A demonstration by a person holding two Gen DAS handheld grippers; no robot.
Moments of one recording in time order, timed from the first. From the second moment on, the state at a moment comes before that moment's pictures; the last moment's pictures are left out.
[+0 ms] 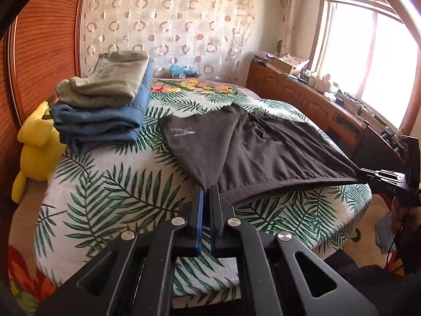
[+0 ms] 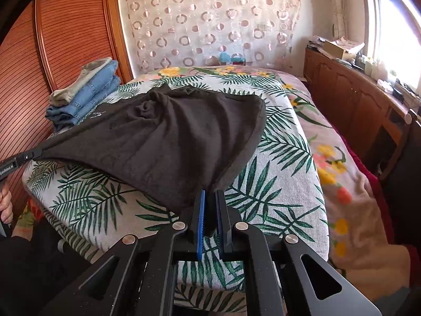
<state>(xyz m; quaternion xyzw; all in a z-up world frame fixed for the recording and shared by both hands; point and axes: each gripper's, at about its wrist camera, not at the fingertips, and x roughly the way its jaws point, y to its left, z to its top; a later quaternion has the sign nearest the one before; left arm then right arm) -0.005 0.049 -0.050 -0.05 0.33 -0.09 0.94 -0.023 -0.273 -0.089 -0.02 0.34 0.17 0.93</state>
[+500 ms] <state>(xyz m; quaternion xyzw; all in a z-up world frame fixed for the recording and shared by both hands) -0.018 0.048 -0.042 -0.06 0.33 -0.10 0.94 -0.044 -0.269 -0.083 -0.04 0.36 0.19 0.91</state>
